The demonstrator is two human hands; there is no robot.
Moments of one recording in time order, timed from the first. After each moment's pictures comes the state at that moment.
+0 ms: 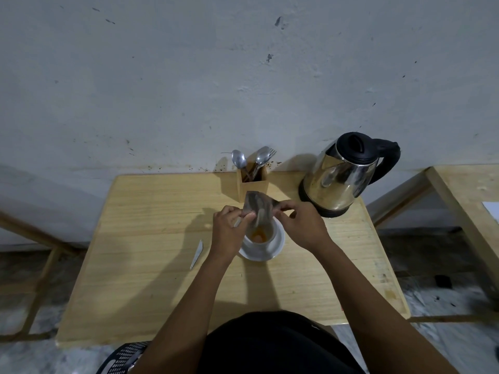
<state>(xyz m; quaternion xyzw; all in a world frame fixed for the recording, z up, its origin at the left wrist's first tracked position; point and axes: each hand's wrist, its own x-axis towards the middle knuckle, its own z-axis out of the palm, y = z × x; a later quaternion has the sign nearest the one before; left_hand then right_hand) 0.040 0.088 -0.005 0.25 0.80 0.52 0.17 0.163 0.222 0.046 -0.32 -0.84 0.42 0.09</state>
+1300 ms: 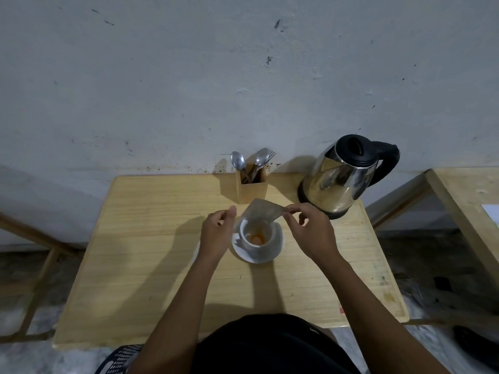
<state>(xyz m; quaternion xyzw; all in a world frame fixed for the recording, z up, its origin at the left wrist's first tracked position) 0.039 0.074 0.027 0.11 0.79 0.55 0.26 0.183 0.218 0.045 -0.35 -0.84 0.35 0.22</state>
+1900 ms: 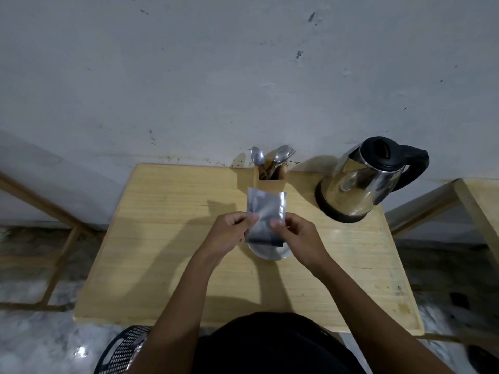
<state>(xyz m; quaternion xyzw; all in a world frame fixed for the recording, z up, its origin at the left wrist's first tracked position) 0.036 0.049 0.035 0.15 0.71 0.56 0.40 0.164 0.183 0.038 -0.29 -0.70 0.65 0.09</state>
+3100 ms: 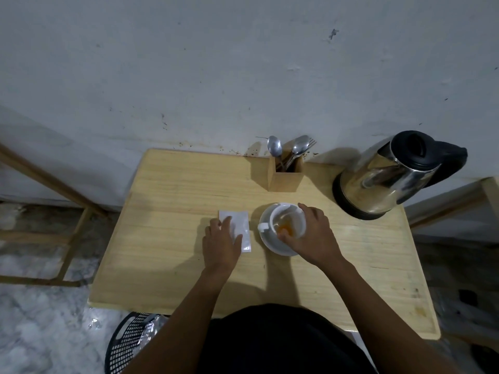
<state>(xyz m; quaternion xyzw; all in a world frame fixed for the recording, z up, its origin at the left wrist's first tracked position) 0.033 0.015 -0.060 0.18 0.96 0.19 0.12 0.151 0.197 -0.010 -0.34 -0.88 0.33 0.00</state>
